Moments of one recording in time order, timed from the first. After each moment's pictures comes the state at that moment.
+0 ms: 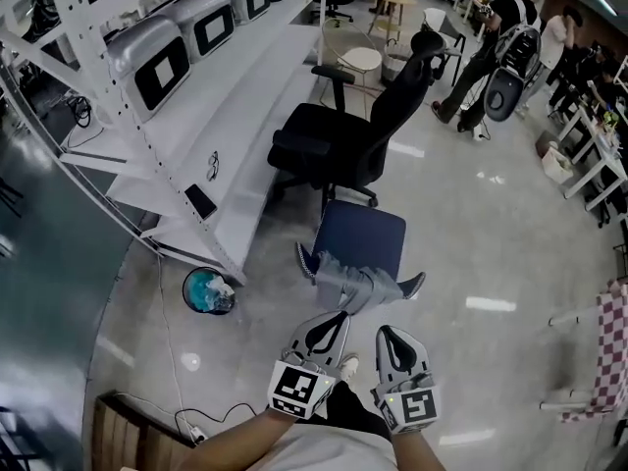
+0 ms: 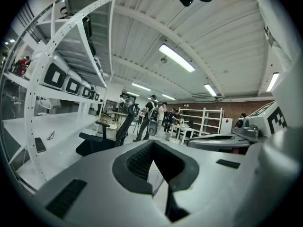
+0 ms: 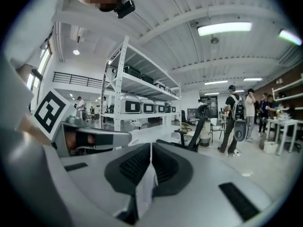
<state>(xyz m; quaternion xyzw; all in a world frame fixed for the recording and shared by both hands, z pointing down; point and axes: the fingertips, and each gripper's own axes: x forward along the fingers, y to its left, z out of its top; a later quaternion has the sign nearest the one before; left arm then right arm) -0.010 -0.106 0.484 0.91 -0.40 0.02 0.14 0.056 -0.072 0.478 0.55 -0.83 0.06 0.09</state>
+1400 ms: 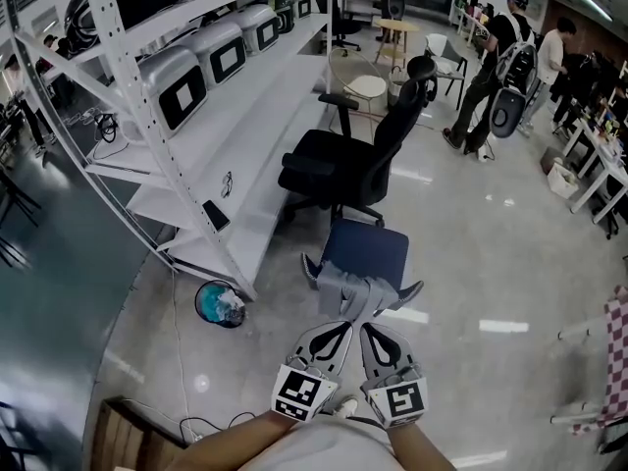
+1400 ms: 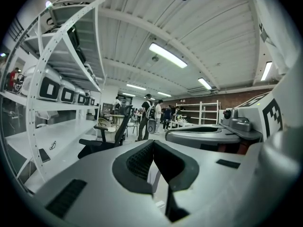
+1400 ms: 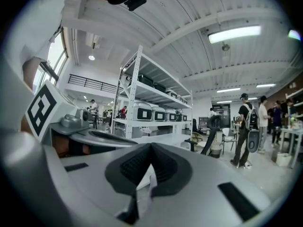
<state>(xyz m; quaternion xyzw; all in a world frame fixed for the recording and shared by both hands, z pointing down) 0.011 -0.055 0.461 0.91 -0.39 0.04 0.09 0.037 -0.045 0.445 0.50 -0.86 0.00 0.08</state>
